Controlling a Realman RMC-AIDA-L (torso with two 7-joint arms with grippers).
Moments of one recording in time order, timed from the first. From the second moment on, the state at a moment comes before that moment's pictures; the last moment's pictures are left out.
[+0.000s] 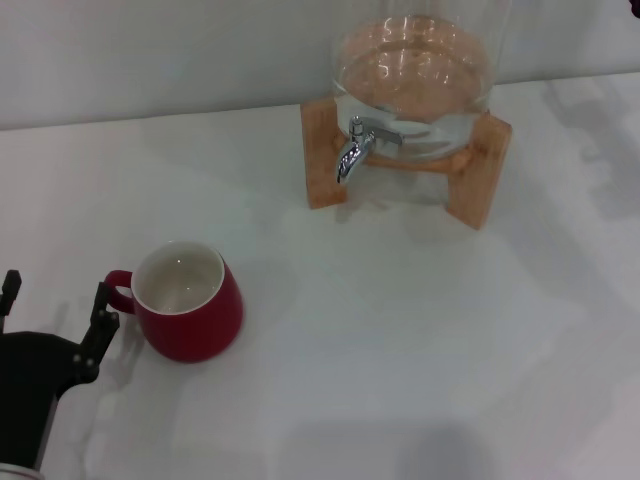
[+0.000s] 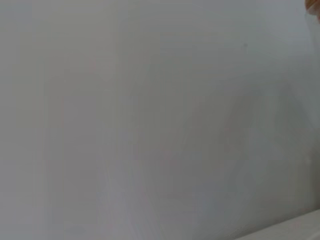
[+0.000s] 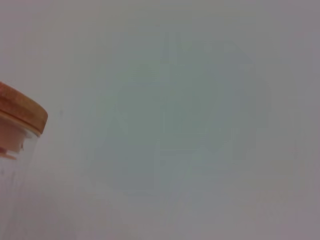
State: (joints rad) left arm -0.16 -2.10 2.75 0.45 2.02 -1.31 -2.75; right arm 0.57 1.97 -0.81 -0.30 2.54 1.06 -2.87
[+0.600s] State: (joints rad) left arm -0.13 -2.10 2.76 0.44 1.99 -1.30 -2.77; right arm 0.56 1.96 -0.81 -0.30 2.54 1.06 -2.87
